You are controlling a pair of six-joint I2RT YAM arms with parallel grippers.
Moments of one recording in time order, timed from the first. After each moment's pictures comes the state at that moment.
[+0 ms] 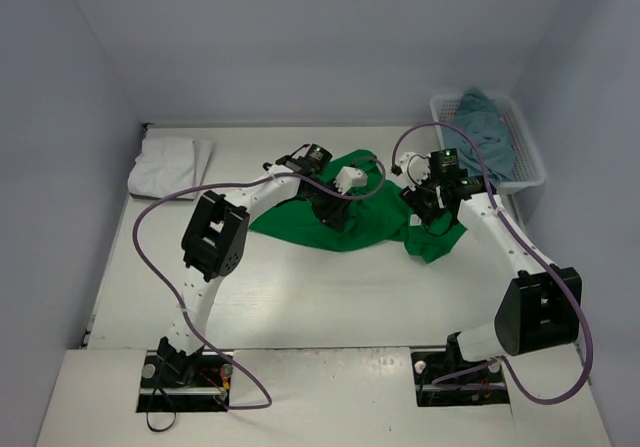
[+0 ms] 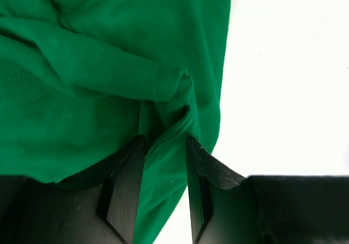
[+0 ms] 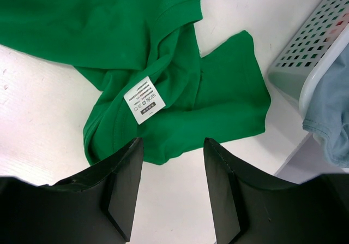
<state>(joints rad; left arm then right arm) -0.60 2.21 1.82 -0.71 0.65 0.36 0.19 1.42 1.11 -0.66 -0.02 -0.60</state>
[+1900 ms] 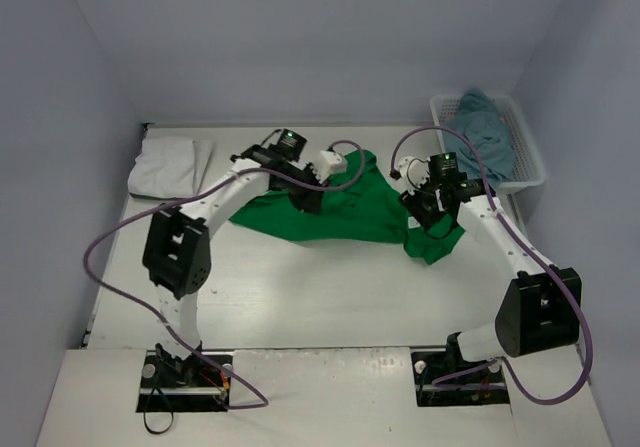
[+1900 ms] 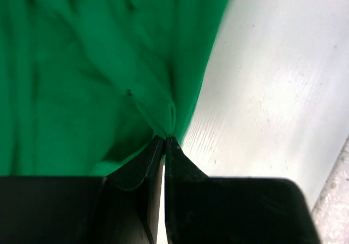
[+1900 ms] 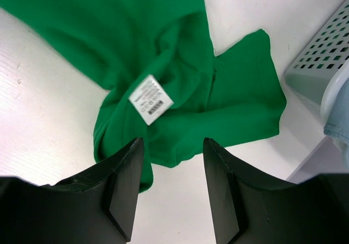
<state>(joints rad) -0.55 1.97 1.69 -0.77 0.56 0.40 0.19 1.41 1.07 -0.66 -0.05 -0.60</state>
